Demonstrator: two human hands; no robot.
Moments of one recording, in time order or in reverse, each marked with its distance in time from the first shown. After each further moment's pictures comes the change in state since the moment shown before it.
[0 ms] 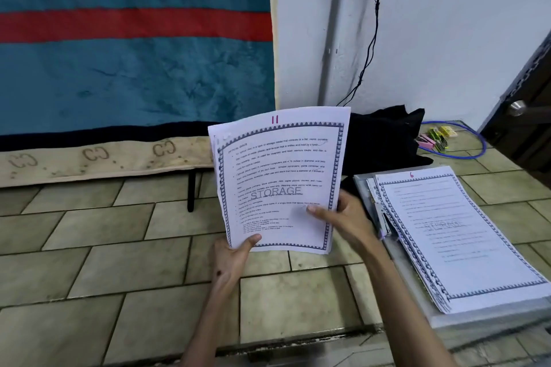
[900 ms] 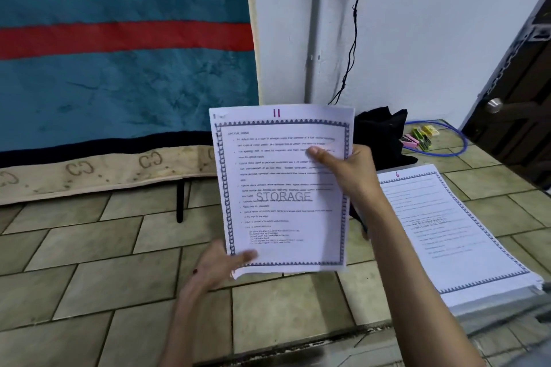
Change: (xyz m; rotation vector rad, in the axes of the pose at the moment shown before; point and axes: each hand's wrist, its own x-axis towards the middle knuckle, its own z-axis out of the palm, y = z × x) left_hand -0.013 0.042 -0.023 0.325 -0.453 0.168; right_hand 0.027 -0.082 -0.010 -0.055 0.173 -0.186
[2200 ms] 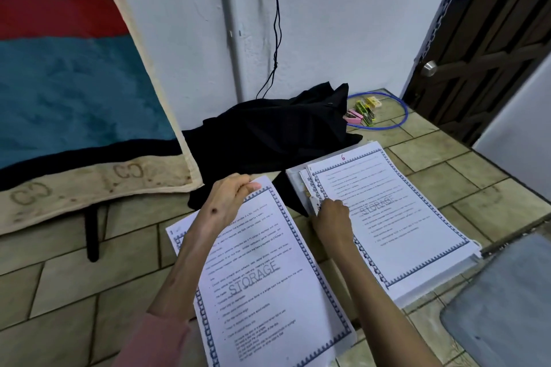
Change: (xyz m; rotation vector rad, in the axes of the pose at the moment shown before) left_hand 0.120 0.096 0.091 0.427 -0.129 0.423; right_hand -0.013 0.143 -0.080 -1.052 0.075 0.620
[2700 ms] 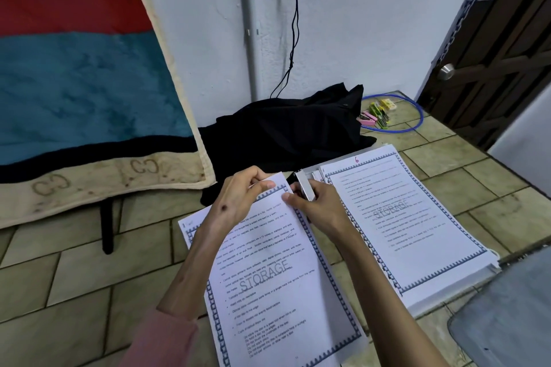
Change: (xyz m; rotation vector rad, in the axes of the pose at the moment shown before) left_hand -0.003 0.003 -0.006 -0.187 0.049 -0.027; right_hand -0.025 -0.047 -0.034 0.896 -0.219 -0.325
